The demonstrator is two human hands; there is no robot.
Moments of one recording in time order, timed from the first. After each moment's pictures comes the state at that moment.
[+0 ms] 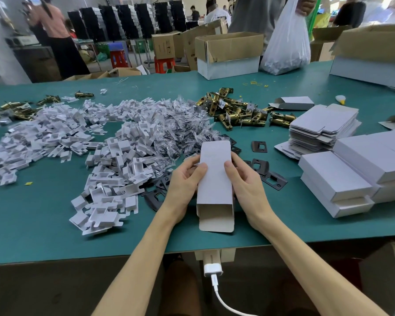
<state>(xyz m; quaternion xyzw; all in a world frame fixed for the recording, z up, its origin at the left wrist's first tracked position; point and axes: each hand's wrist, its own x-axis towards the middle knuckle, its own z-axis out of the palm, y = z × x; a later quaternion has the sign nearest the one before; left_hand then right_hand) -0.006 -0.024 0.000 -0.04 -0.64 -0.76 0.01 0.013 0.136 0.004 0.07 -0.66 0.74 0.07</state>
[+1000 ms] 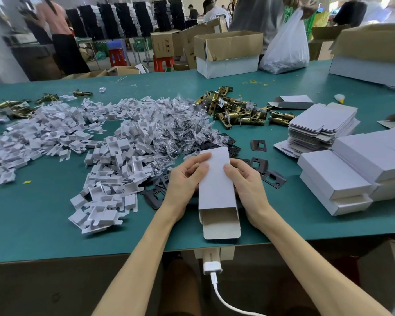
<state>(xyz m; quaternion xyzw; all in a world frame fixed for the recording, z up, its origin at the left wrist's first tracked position) -0.004 -0.025 -0.004 -0.06 -0.65 -0.76 0.01 0.013 0.140 0.001 0.04 -0.64 0.76 0.03</state>
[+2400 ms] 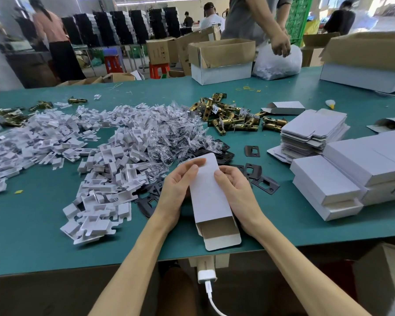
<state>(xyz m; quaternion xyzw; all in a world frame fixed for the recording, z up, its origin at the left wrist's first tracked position) -0.001 -0.023 0.004 -0.06 -0.62 -0.78 -0.01 0.011 0.137 -0.001 0.03 -0.65 0.76 0.01</state>
